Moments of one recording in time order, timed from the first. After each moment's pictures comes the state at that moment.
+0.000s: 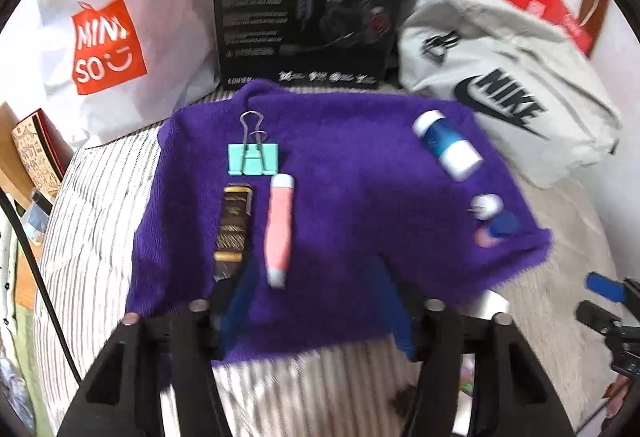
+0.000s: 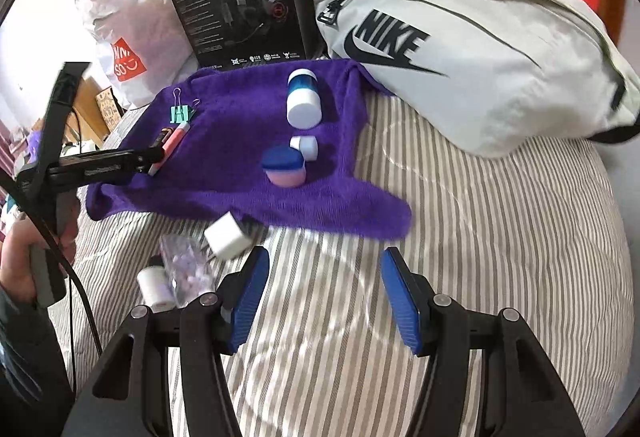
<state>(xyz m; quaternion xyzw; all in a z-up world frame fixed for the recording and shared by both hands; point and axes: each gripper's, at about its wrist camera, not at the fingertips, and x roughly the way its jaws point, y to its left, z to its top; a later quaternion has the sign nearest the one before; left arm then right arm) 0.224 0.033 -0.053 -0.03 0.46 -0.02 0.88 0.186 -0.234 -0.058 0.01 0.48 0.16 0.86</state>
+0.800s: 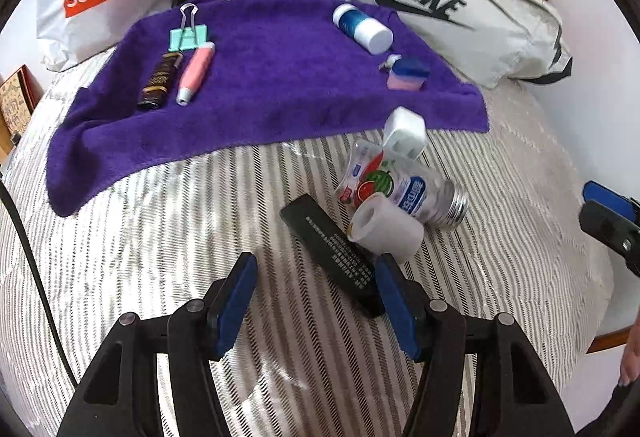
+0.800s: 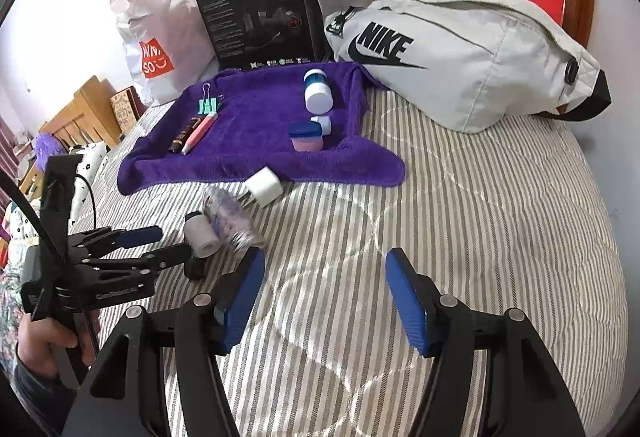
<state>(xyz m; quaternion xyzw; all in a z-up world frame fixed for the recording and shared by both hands) 0.123 -0.026 -0.101 -0.03 0.52 -0.06 0.85 0.114 -0.241 -0.038 0.01 0.46 0.16 0.87</state>
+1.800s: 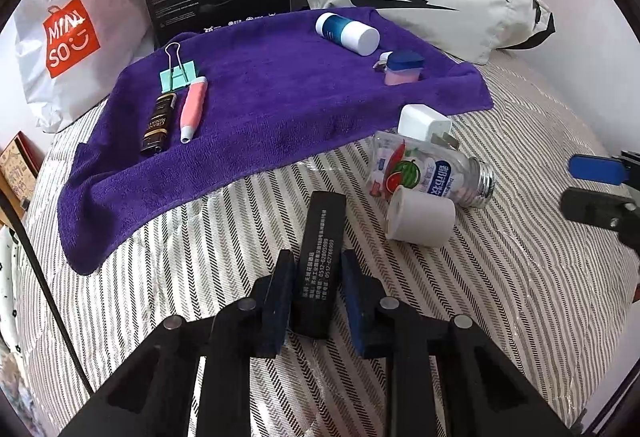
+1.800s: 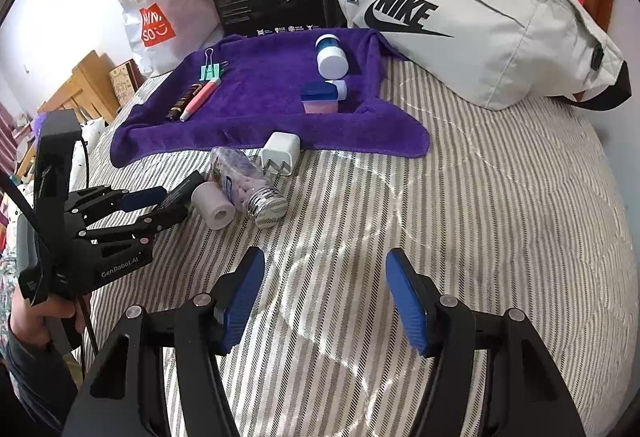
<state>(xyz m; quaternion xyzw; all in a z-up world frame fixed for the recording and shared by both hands) 0.121 -0.023 -0.104 0.07 0.48 -0.08 0.87 0.120 -0.221 -0.063 -0.01 0.49 0.17 0.85</state>
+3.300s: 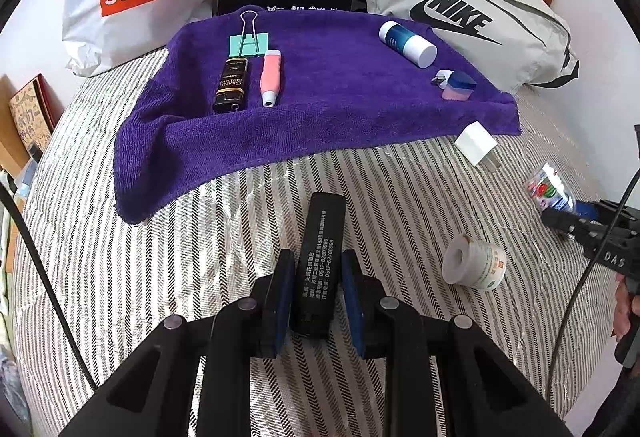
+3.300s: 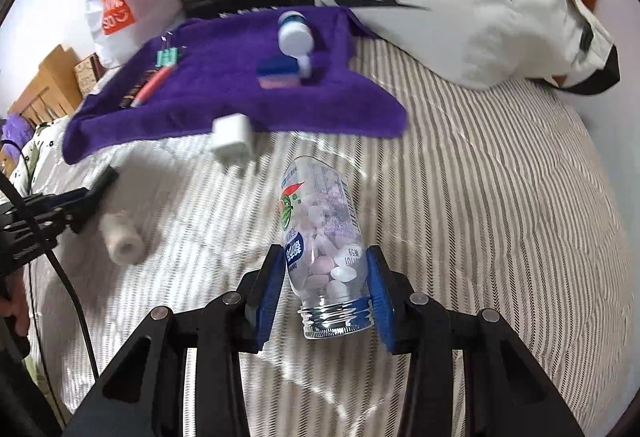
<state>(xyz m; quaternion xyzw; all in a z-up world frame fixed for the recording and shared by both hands) 0.112 0.041 -0.104 -0.01 0.49 -0.06 0.87 0.138 -0.226 -0.097 -0.03 0.51 0.11 0.85</state>
